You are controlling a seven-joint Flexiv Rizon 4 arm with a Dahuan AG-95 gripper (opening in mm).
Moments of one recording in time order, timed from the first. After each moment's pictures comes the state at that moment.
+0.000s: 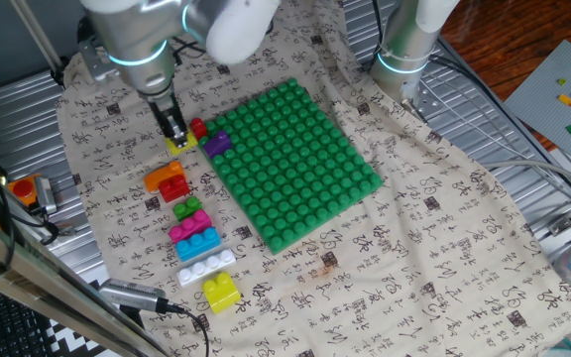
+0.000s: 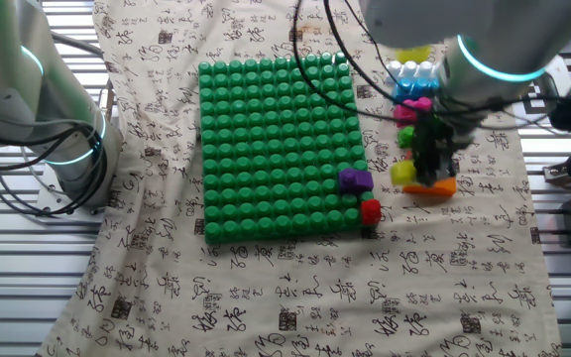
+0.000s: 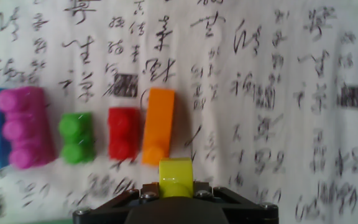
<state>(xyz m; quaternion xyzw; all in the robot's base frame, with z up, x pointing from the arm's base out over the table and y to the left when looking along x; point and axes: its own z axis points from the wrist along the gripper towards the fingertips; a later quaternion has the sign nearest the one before) 0.566 -0.038 0.132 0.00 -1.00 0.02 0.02</state>
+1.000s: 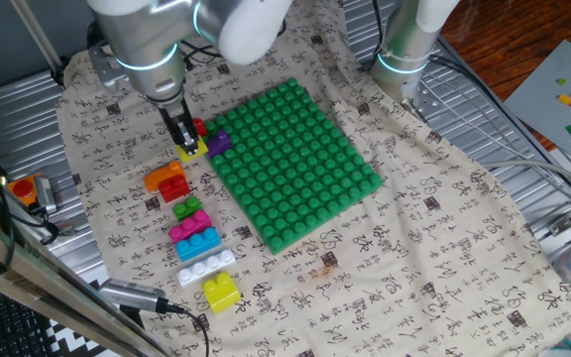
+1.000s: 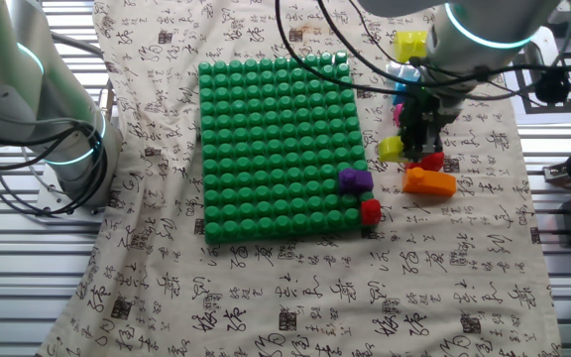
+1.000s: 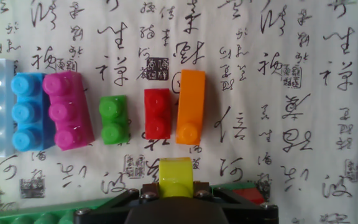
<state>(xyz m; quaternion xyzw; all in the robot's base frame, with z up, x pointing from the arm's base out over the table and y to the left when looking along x) 0.555 -0.013 0.133 0.01 -1.00 0.02 0.02</state>
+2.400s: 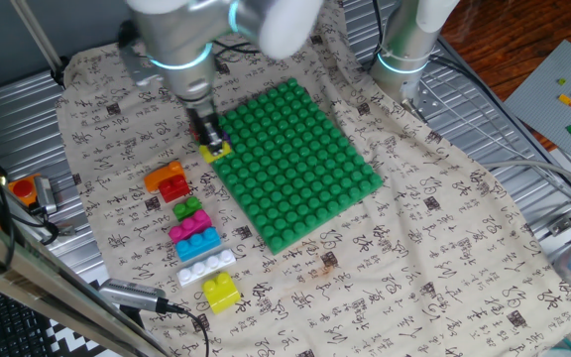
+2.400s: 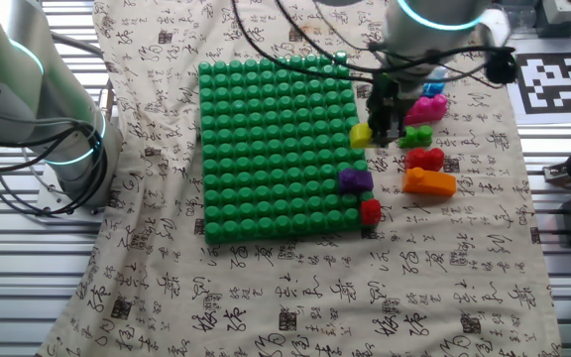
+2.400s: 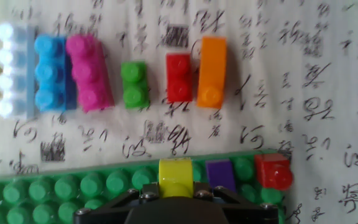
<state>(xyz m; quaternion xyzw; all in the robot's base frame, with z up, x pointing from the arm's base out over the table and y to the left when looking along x) 0.507 0.016 0.128 0.02 -1.00 0.00 0.02</state>
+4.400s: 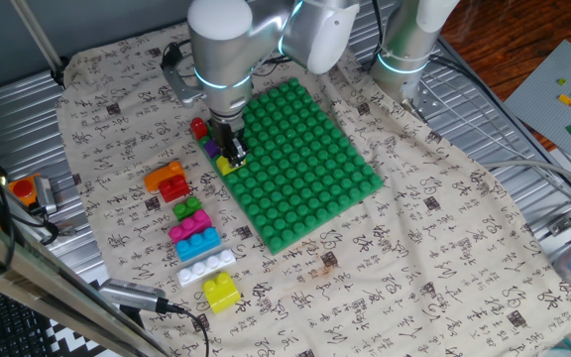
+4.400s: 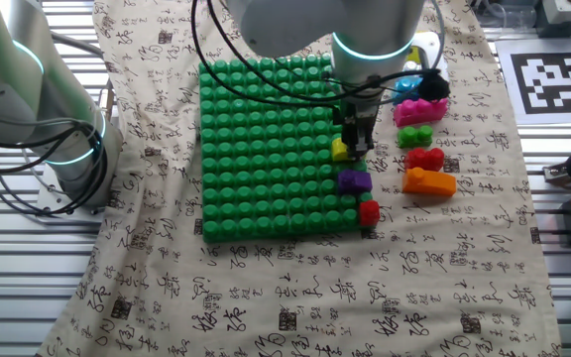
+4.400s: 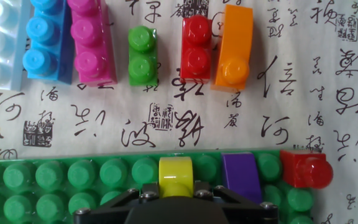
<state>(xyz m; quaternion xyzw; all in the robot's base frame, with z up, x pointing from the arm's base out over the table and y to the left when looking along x) 0.480 0.022 0.066 0.04 -1.00 0.01 -0.03</state>
